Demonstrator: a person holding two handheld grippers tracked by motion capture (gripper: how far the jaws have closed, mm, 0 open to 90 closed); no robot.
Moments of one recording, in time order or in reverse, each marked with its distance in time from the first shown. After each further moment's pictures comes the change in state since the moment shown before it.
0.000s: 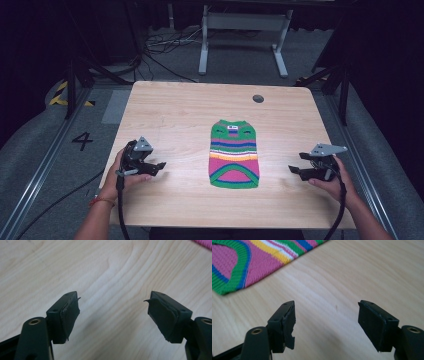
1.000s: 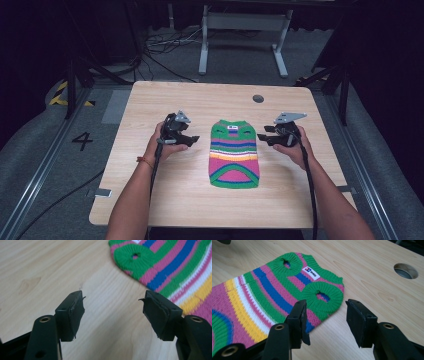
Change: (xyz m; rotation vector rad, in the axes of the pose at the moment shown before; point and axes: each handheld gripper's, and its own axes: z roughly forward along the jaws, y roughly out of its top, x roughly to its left) left arm -0.006 0.108 0.080 -0.053 -0.034 0.070; right arm -0.006 0.099 0.087 -0.072 0.054 -0.014
